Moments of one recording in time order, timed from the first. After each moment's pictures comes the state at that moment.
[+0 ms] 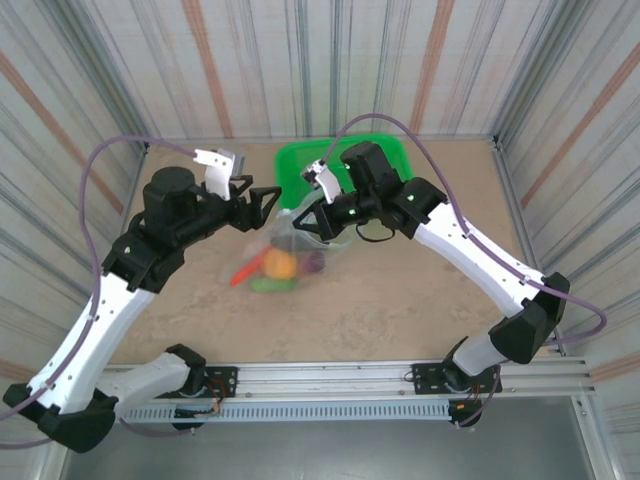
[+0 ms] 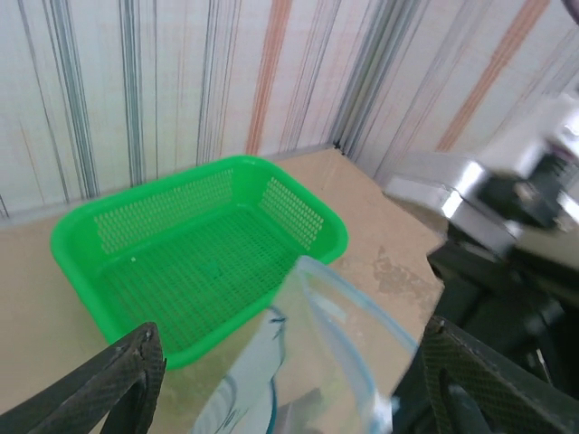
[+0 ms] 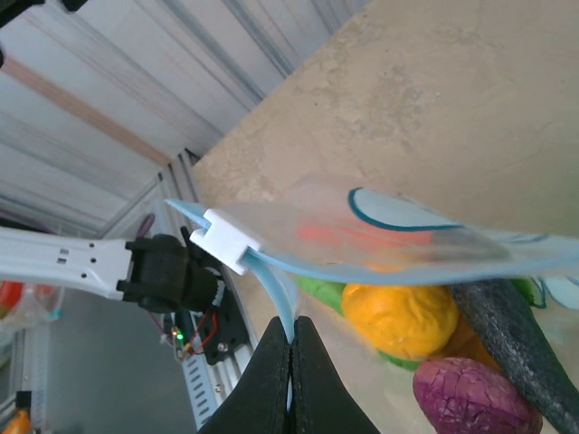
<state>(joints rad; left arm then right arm) -0.53 0.97 1.25 -0.53 0.20 -0.17 0.76 1.50 1.59 -0.75 -0.57 0.23</state>
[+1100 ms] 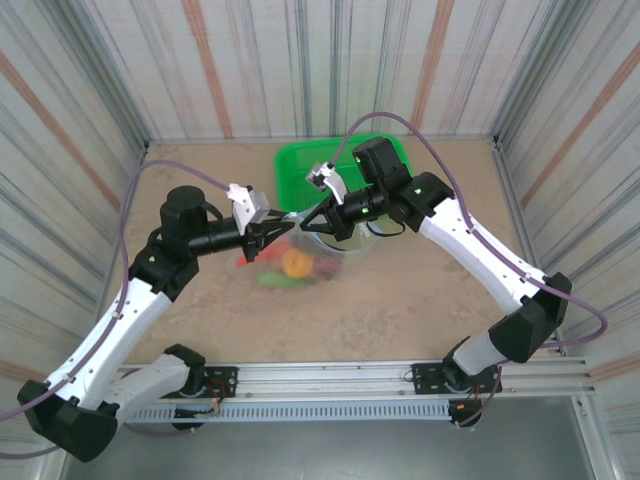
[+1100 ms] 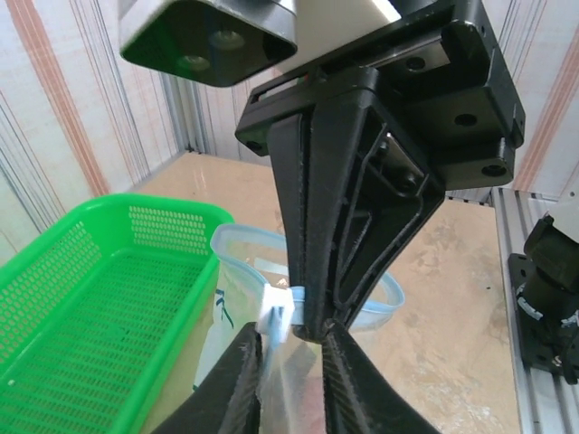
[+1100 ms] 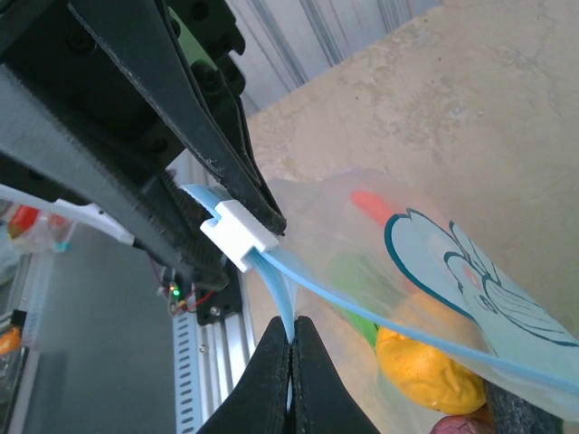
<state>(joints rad) -0.46 0.95 0.97 -0.26 0.71 0.21 0.69 1.50 1.57 -0.78 -0.75 -0.03</state>
